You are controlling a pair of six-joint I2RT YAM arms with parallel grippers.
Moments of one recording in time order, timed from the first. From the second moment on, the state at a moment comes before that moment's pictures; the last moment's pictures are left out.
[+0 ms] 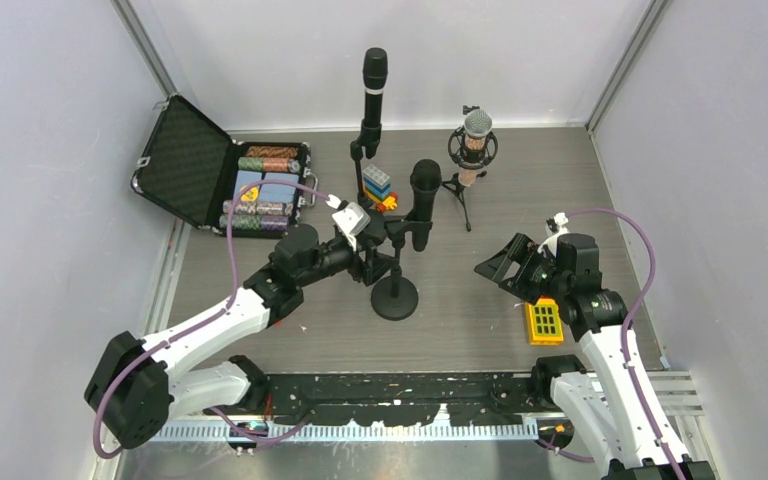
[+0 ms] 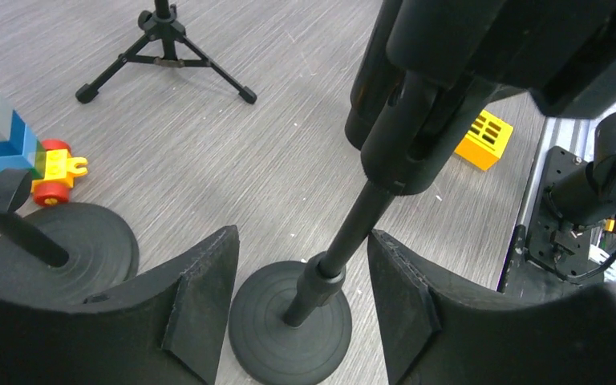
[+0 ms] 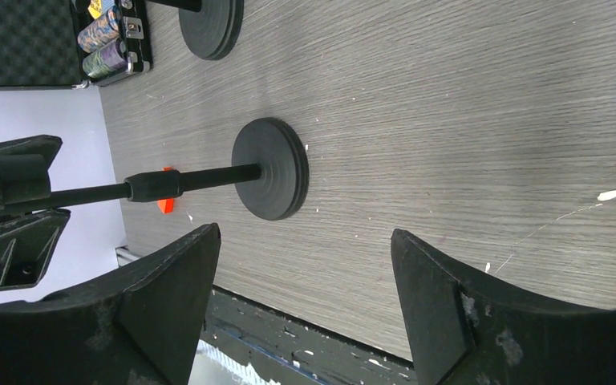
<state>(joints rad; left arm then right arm) -0.70 1.09 0.61 0.32 0.34 -0.12 0.08 0.67 0.61 -0.61 -0.42 0.68</state>
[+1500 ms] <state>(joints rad) -0.75 1.17 0.56 0.58 0.39 -0.15 0.36 0.71 0.54 -0.38 -0.40 0.69</state>
